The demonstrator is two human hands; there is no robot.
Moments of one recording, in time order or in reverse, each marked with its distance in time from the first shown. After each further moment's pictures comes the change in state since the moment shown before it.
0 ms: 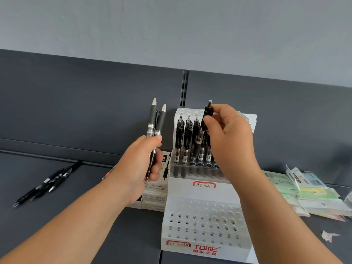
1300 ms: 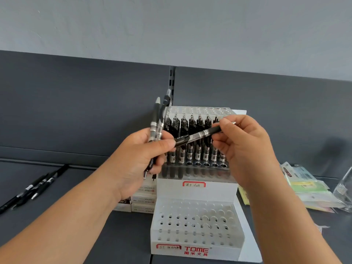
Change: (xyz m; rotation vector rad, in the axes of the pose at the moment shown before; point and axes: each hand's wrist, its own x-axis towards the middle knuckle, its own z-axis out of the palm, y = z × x) left_hand 0.003 0.013 0.021 0.063 -0.199 0.049; right_hand -0.006 0.020 -0.038 0.706 0.013 0.362
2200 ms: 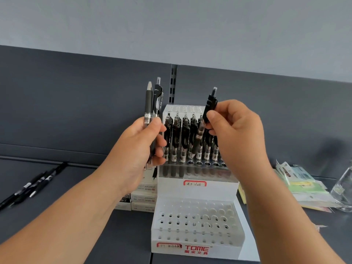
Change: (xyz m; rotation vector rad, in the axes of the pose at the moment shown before) left_hand 0.004 0.002 0.001 0.006 0.189 0.054; right_hand 0.000 -0.005 0.022 -0.600 0.022 -0.325
